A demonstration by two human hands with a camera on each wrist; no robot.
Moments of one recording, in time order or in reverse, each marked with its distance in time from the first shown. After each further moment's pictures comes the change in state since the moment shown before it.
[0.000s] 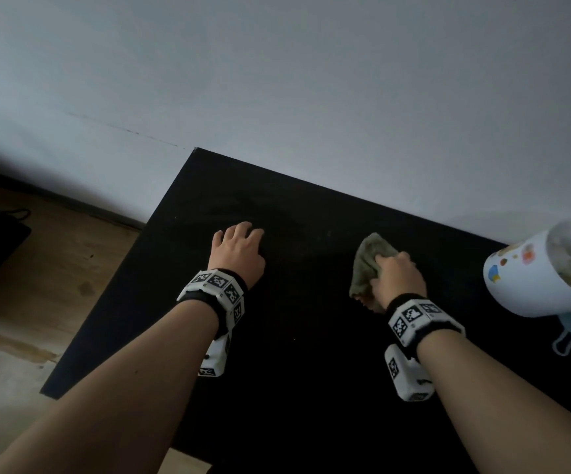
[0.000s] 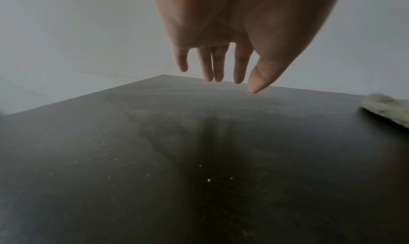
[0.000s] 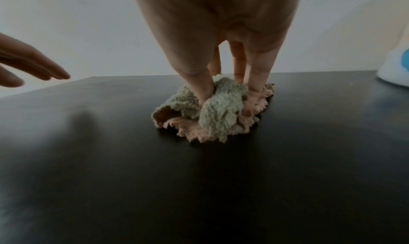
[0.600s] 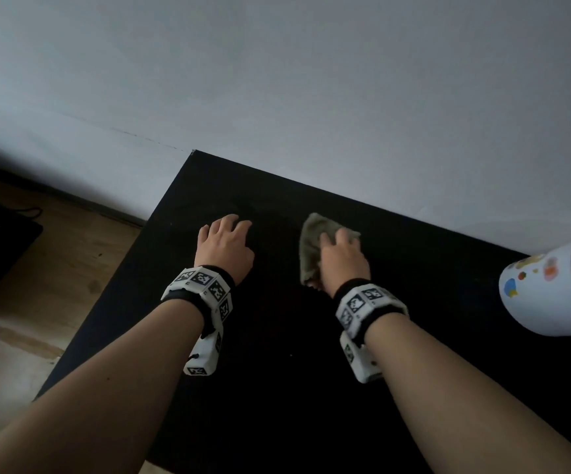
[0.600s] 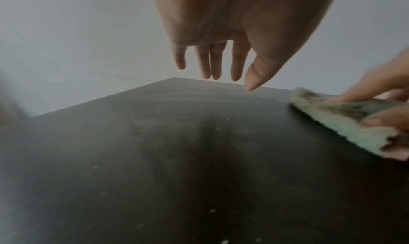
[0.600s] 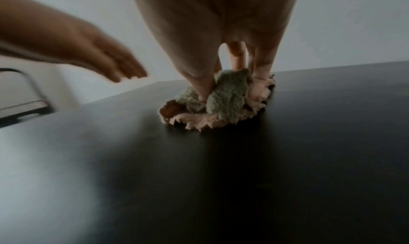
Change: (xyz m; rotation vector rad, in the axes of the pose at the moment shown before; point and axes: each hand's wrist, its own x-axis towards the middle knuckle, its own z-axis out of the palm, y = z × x) left_hand 0.024 -0.005 -0.009 -0.025 0.056 -0.080; right_hand 0.028 -0.073 0.007 0.019 0.071 -0.316
